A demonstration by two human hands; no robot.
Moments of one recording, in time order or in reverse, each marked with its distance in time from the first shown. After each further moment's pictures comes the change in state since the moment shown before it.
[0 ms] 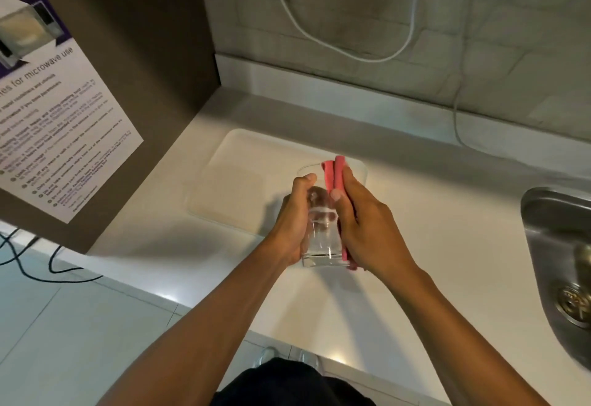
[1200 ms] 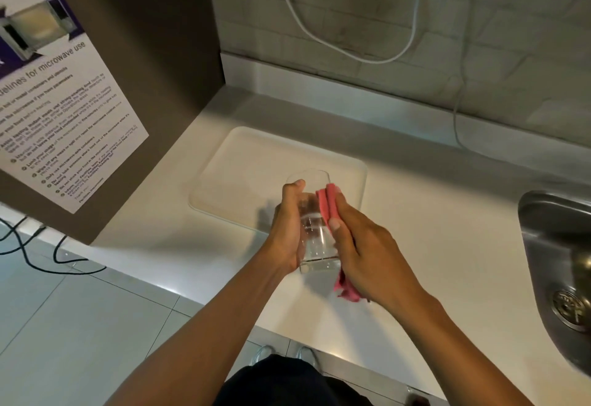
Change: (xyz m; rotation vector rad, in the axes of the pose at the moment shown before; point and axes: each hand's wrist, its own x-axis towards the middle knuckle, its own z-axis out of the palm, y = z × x) left_hand -0.006 -0.023 -0.013 -0.054 0.087 0.009; right_hand -0.041 0.004 0.002 -0.139 -0.093 -0.065
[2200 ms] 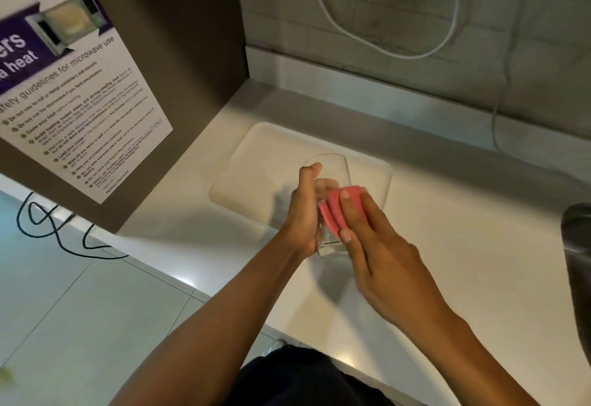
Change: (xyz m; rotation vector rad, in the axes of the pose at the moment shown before) left_hand 0.017 0.021 0.003 0.013 0.031 0.008; right_hand 0.002 -0.004 -0.001 -0.195 -0.062 -0.154
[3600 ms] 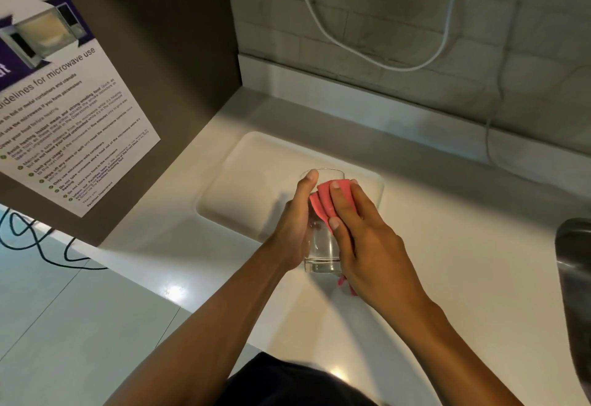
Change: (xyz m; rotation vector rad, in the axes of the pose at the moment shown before) left_hand 0.019 -0.001 0.004 -0.012 -0.084 -0.006; right_hand 0.041 0.006 -0.014 0.053 0.014 0.125
